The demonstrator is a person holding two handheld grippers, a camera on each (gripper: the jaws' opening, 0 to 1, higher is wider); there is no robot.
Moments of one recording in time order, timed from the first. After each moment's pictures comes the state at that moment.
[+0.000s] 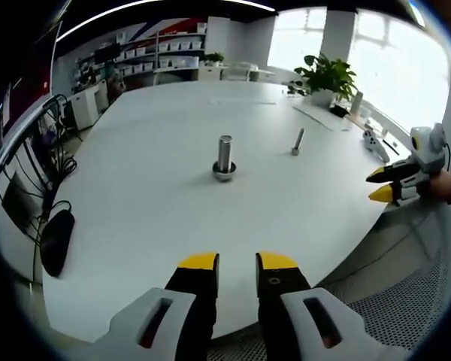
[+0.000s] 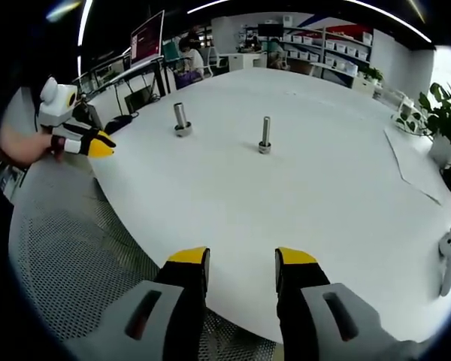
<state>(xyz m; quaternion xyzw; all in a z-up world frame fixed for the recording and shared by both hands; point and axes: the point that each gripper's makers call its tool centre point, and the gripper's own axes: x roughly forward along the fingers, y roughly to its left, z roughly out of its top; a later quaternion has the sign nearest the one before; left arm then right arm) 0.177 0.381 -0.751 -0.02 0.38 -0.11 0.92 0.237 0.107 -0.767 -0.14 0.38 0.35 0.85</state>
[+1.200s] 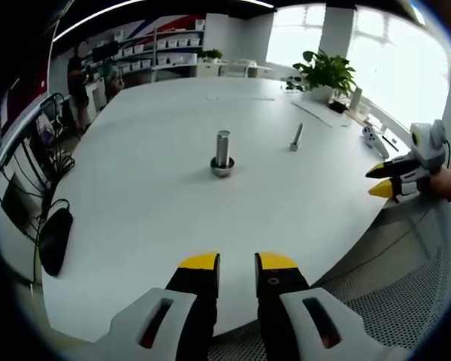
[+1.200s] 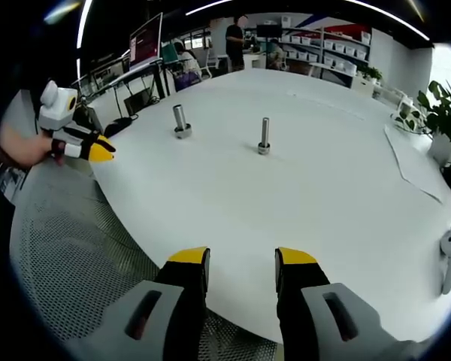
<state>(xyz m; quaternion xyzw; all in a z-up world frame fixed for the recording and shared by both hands) 0.175 0.379 -0.755 -0.02 0.39 -0.12 0.91 0.238 0.108 -0.767 -0.13 0.37 0.36 0.85</state>
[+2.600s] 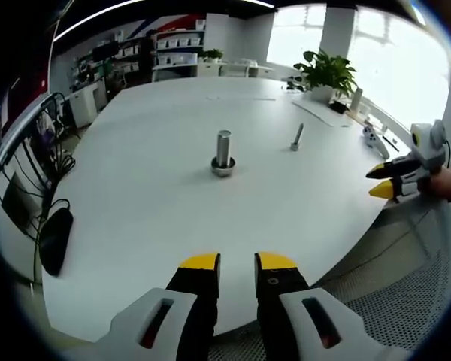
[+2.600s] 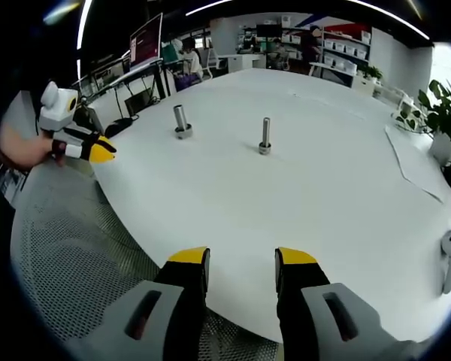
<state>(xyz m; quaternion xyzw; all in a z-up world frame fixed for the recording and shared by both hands) 0.175 0.380 -0.754 -0.02 0.39 -0.12 0.91 0.237 0.108 -0.766 -0.13 0.38 0.36 0.85</state>
